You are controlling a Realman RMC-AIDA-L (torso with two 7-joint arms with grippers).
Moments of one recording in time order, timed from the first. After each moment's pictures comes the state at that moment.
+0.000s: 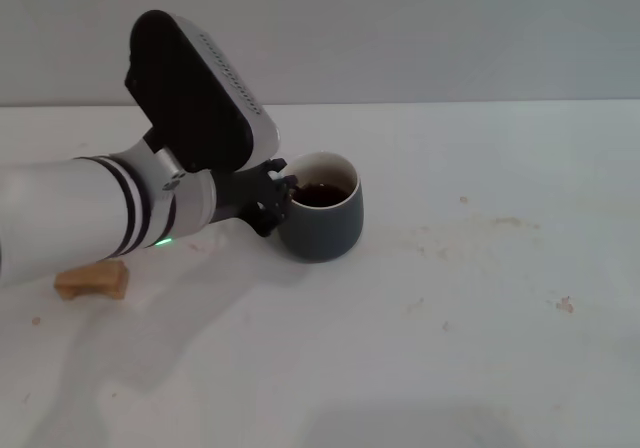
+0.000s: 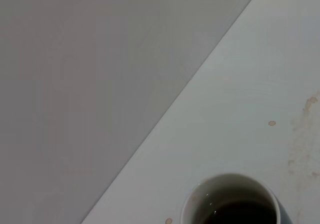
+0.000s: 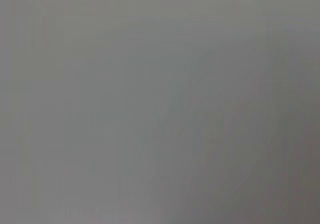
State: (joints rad) left arm -0.26 -2.06 -1.28 -1.62 2.70 -0.79 0.65; right arm 0.10 2.09 0.75 0.28 -1.83 -1.37 0.01
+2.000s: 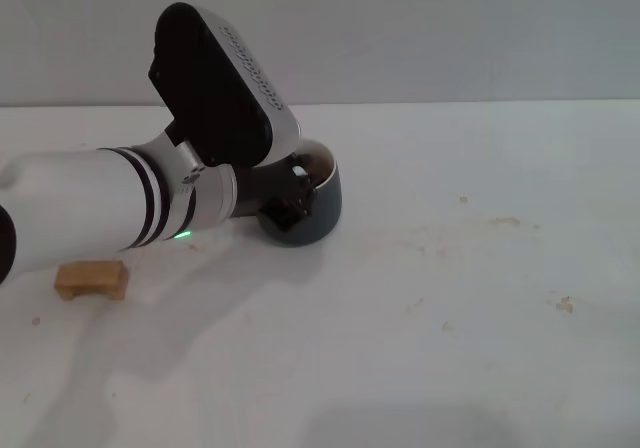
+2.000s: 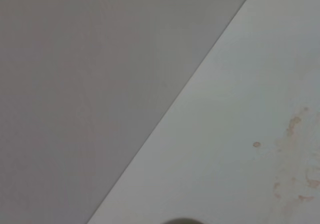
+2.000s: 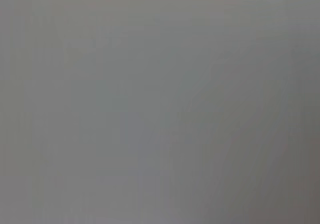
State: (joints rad) left arm -0.30 -2.06 -1.29 -1.58 2.61 -0.77 0.73; right arm 0.15 2.09 0.75 0.28 -1.83 -1.36 0.01
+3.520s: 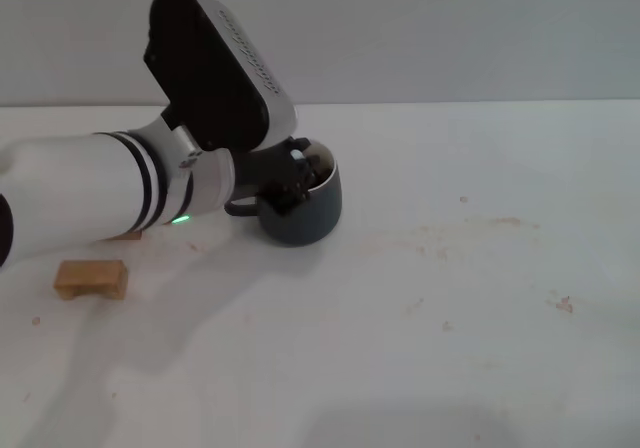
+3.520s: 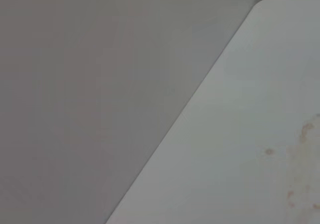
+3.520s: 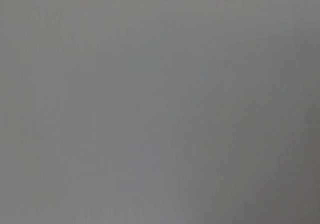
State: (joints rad) left arm -0.32 -2.06 -1.32 -1.57 2.61 -0.76 0.74; right arm 0.16 2.08 0.75 0.28 -1.83 -1.34 0.01
